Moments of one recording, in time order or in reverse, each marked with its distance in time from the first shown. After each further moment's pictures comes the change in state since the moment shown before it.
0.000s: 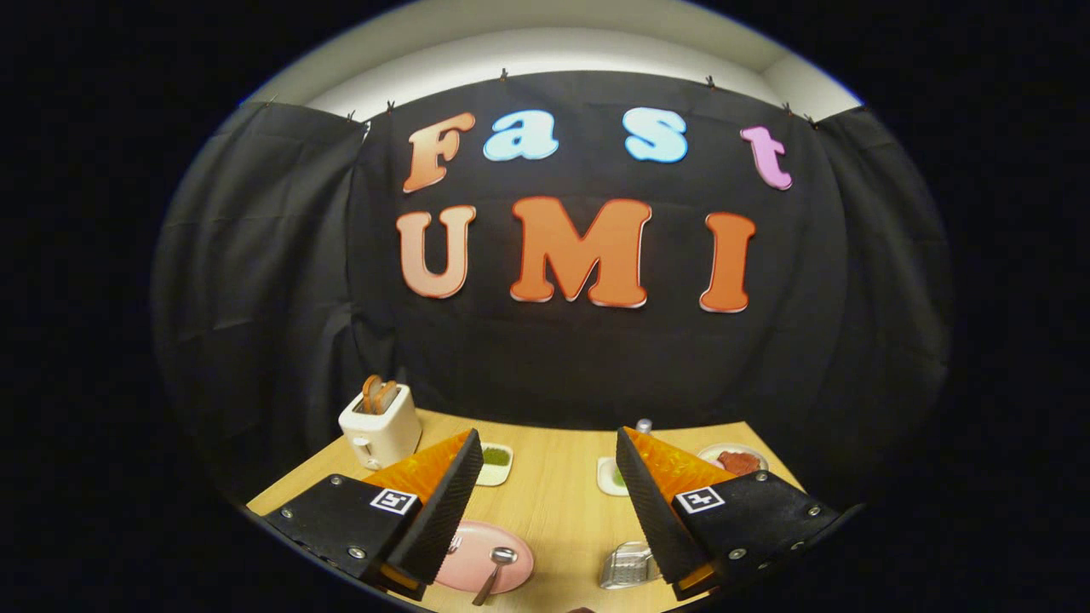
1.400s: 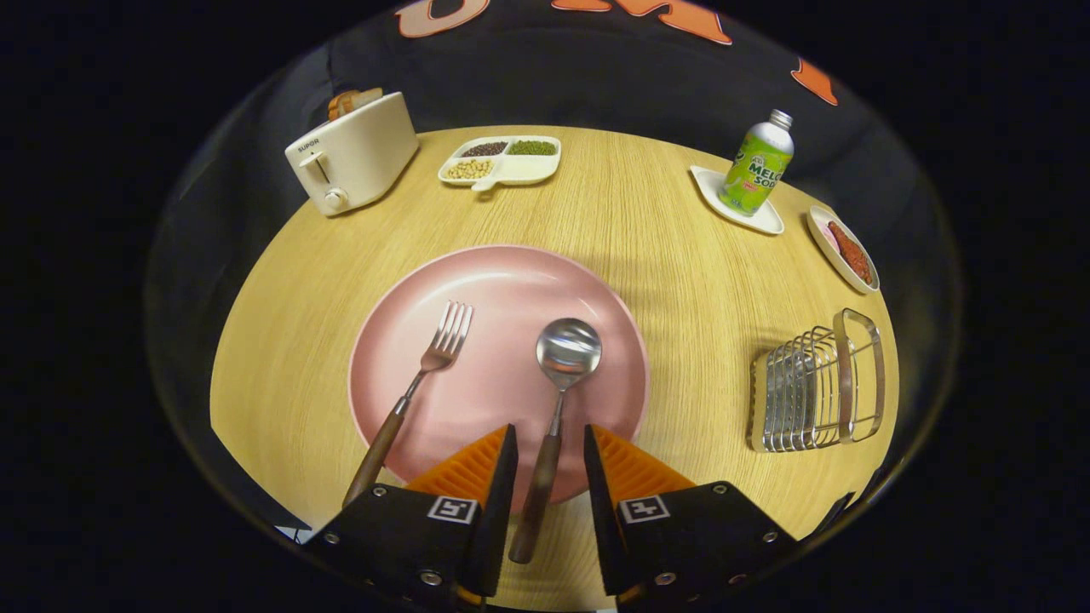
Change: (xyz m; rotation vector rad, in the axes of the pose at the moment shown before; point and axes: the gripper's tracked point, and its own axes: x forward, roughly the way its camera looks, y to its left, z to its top) arm 0.036 0.065 -0.312 -0.035 0.865 0.021
